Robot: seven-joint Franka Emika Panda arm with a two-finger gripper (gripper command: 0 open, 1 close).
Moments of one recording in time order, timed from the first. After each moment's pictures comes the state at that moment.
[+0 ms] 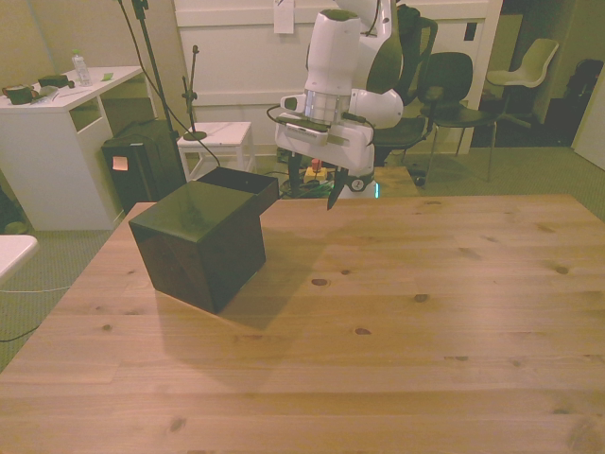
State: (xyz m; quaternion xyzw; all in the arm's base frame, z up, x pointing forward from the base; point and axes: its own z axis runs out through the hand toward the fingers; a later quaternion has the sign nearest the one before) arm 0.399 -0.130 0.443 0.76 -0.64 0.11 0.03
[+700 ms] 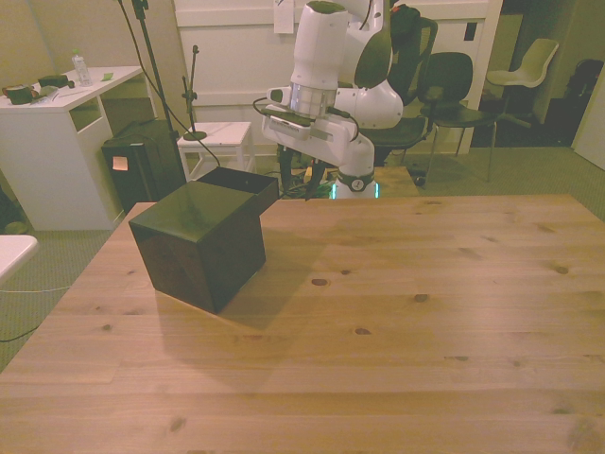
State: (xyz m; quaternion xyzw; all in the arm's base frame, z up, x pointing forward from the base) arm 0.397 -0.147 0.451 0.75 -0.65 0.10 0.05
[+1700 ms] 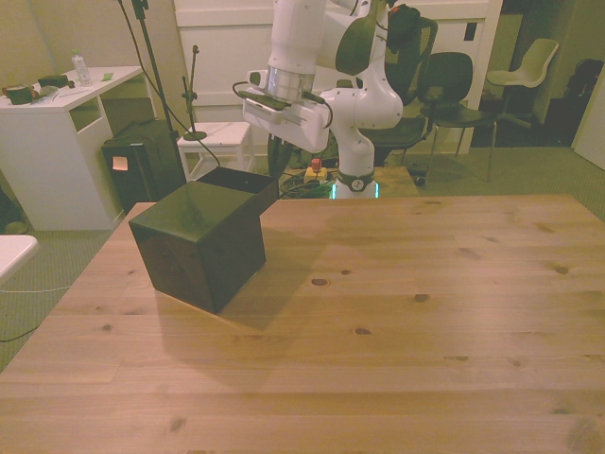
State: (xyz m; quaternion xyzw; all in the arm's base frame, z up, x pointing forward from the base) arm 0.386 -0.192 0.480 0.72 -0.68 0.10 0.06
